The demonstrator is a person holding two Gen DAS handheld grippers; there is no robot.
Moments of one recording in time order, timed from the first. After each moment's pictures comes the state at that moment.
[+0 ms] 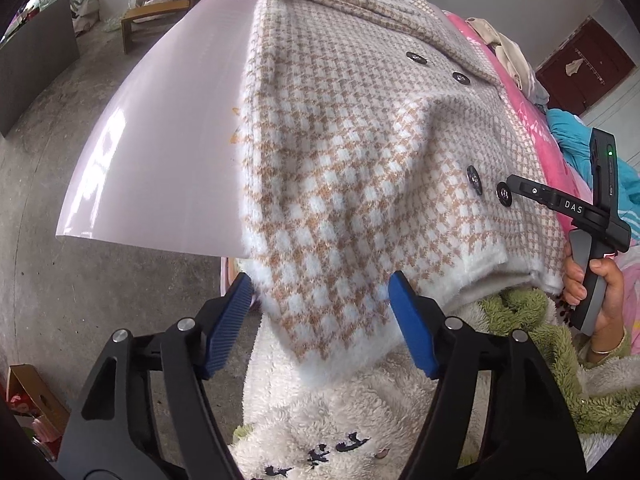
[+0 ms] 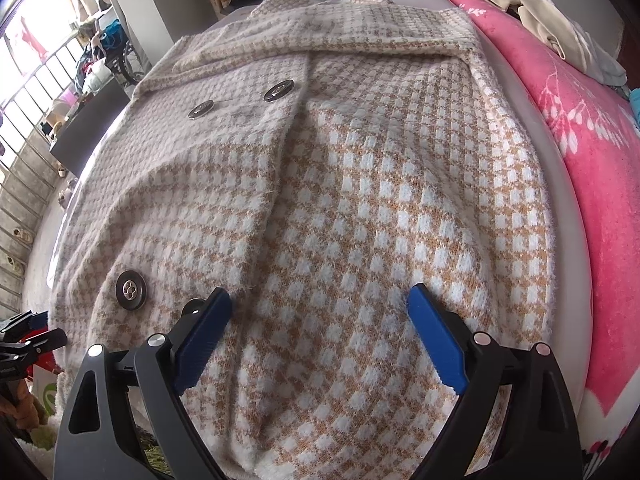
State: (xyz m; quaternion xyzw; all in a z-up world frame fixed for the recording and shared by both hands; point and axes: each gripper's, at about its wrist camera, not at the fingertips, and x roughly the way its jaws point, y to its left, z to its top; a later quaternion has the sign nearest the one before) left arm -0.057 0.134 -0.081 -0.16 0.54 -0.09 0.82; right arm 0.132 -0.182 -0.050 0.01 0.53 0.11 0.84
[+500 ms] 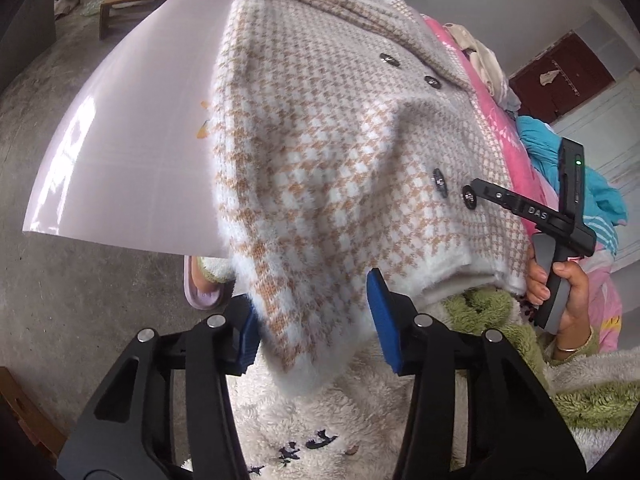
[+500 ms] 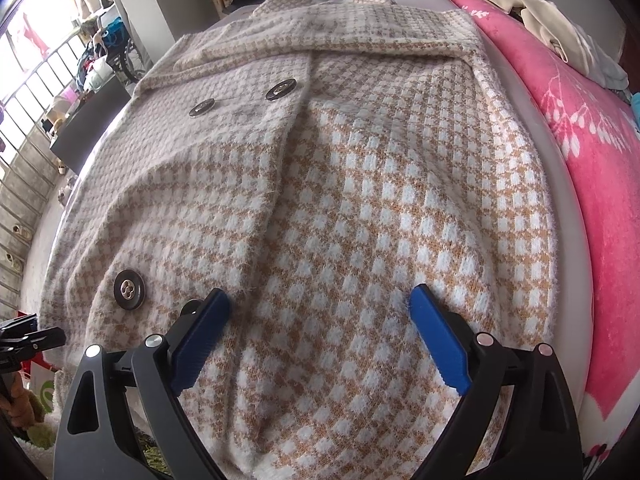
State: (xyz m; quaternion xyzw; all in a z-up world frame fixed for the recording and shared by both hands) left arm -0.060 0.132 -0.074 -0.20 0.52 -0.16 0.82; right arm 0.134 -0.180 -0.052 0.00 0.53 0.11 0.84
